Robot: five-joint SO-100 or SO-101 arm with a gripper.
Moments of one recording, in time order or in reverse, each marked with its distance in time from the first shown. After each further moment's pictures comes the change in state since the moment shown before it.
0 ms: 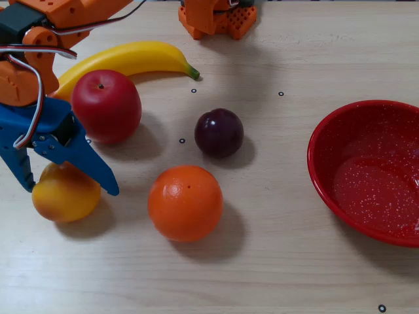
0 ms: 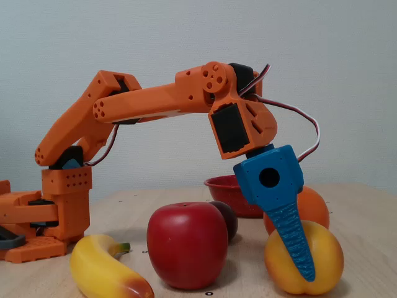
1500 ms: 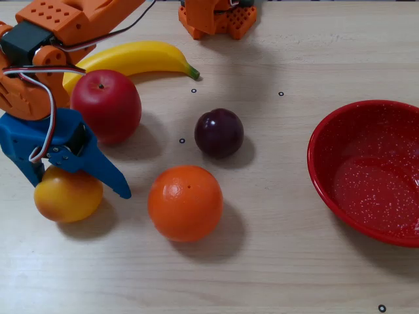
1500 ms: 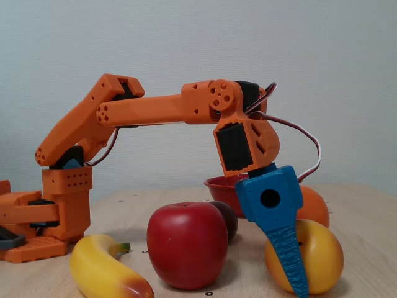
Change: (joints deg) arm -1.0 -2.0 2.2 -0.4 0.3
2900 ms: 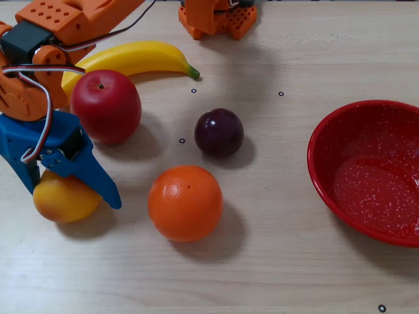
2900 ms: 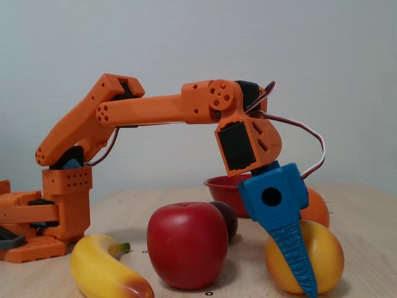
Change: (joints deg) arm 0.0 0.0 0.0 -2.8 4.5
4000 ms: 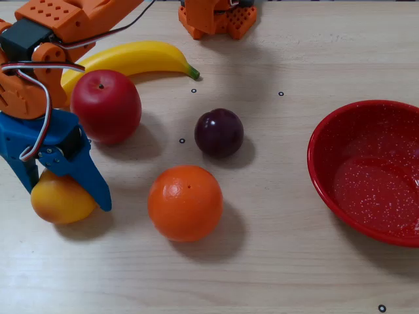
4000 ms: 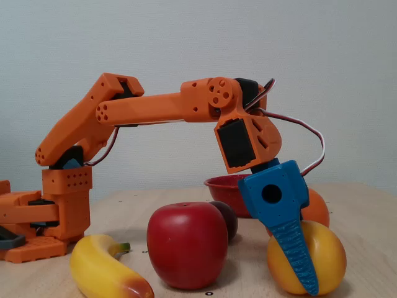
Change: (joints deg) arm 0.0 0.1 0.0 0.0 0.0
